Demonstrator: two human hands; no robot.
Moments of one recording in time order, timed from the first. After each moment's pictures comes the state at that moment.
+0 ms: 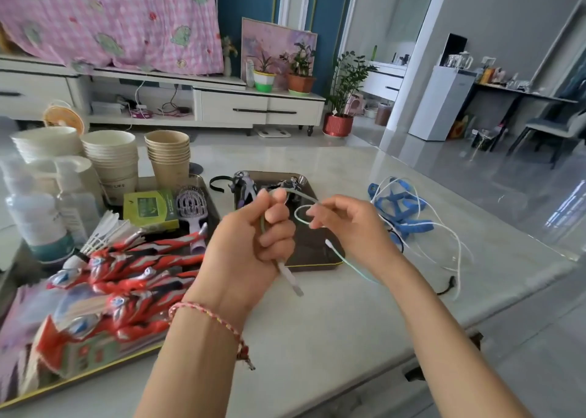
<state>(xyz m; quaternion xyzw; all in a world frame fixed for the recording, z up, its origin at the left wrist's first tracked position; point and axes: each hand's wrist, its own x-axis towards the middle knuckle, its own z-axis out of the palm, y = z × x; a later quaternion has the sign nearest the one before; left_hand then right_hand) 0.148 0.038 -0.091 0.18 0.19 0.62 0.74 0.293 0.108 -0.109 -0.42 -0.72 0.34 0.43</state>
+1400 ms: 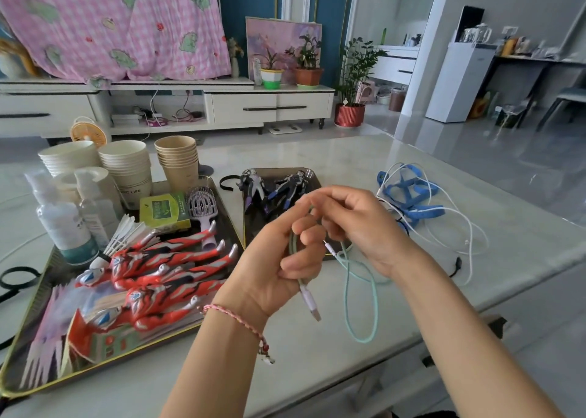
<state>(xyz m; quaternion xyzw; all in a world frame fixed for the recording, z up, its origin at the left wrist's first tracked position) 0.164 0.046 -0.115 0.29 0.16 0.48 0.81 0.292 0.078 -0.092 -0.36 -0.69 0.46 0.43</state>
